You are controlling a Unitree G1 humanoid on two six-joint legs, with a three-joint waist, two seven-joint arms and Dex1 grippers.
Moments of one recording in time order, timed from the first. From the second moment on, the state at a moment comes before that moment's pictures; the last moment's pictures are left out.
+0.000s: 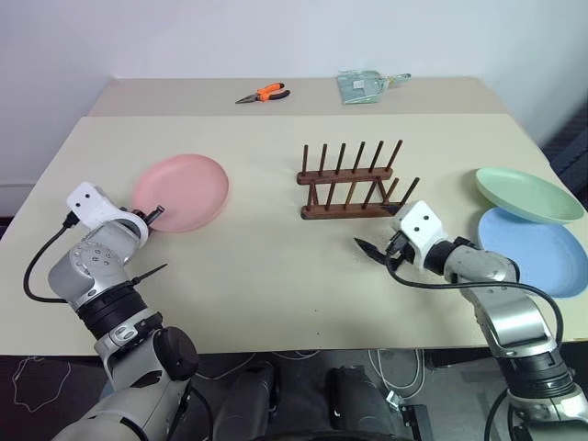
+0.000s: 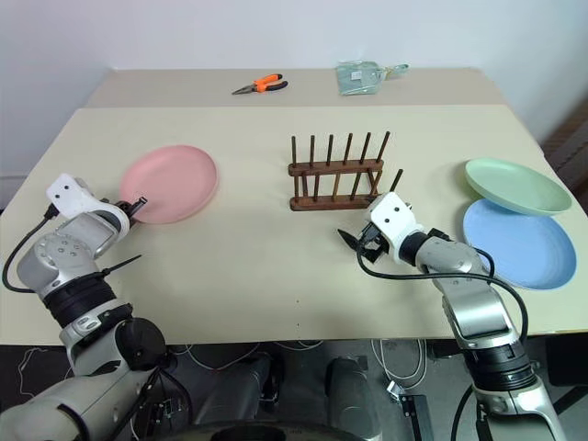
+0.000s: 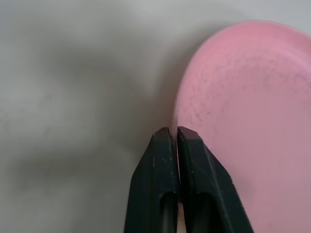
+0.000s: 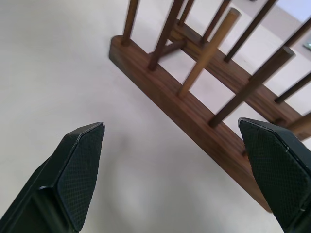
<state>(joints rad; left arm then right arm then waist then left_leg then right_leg) -0.68 0.19 0.80 0.06 -0.36 1.06 0.22 -0.21 -0.61 0.02 -0.25 0.13 0.39 0.63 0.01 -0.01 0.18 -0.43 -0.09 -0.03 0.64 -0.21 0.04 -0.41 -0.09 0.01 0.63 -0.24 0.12</state>
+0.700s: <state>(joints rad) -0.96 0.17 0.21 -0.10 -0.40 0.89 -0.06 -0.70 -0.64 0.34 -0.23 -0.34 0.09 0.59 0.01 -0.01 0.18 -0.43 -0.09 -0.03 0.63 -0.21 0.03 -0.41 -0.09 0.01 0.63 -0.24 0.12</state>
